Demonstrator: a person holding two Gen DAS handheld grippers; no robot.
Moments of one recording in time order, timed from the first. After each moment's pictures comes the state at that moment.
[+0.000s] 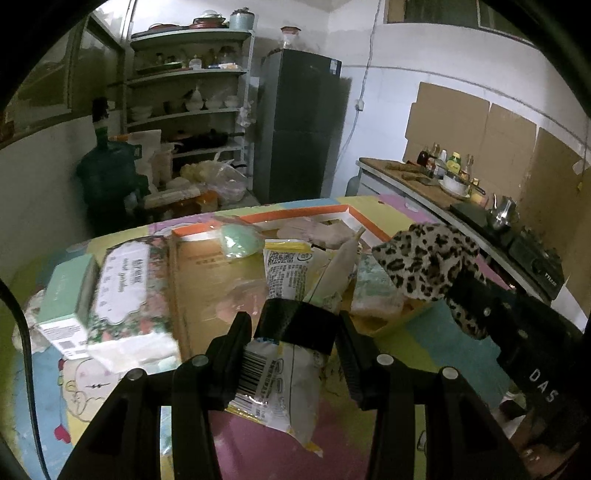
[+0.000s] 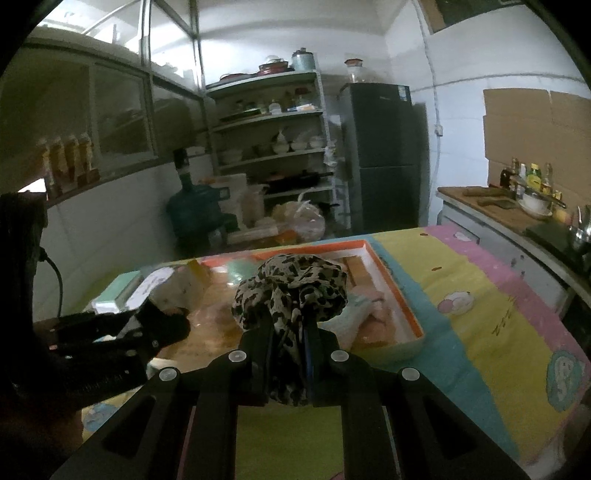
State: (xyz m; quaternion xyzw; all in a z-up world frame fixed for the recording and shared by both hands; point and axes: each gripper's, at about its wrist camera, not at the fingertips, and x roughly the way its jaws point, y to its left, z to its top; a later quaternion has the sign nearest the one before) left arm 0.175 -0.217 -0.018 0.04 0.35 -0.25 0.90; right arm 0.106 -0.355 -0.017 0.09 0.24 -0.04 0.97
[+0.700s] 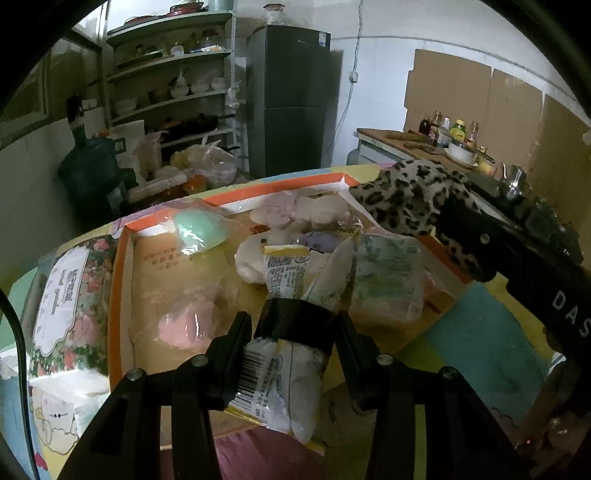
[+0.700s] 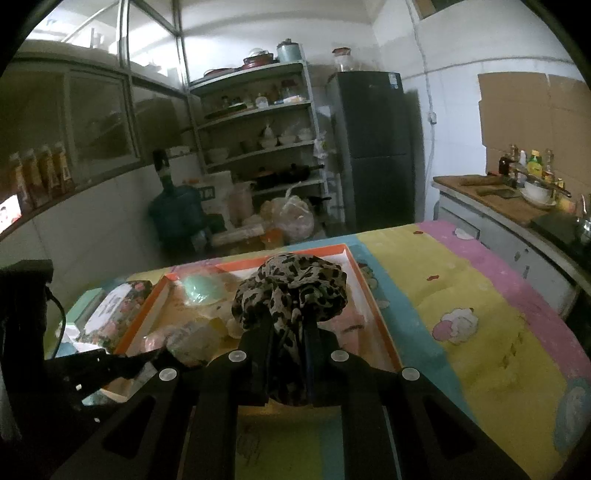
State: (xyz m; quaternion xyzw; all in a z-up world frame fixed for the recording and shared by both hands) left arm 0.210 -0.275 -0.058 0.08 0.38 -0.24 0.89; right arm 0.164 -0.407 -0.034 0.10 0.26 -0.05 0.96
